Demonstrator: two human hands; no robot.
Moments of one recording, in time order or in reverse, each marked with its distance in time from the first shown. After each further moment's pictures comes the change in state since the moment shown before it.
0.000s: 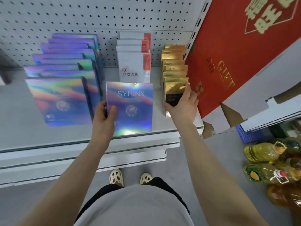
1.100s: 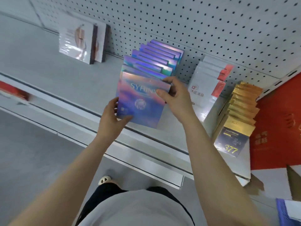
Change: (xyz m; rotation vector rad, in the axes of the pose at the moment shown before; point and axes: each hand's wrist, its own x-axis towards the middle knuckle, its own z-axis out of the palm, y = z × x) left_hand -0.024 -0.017 -0.130 0.286 0.375 -0.015; right_hand -0.034 -0.191 0.024 0.823 -0.610 -0.678
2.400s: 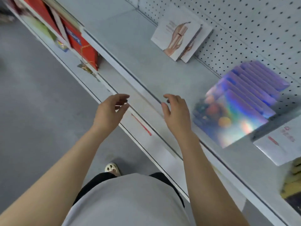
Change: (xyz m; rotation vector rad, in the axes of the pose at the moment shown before) left_hand -0.022 -0.076 -0.249 0.148 0.265 -0.133; right_hand -0.024 -0.048 0.270 -0.573 -0.270 -0.299
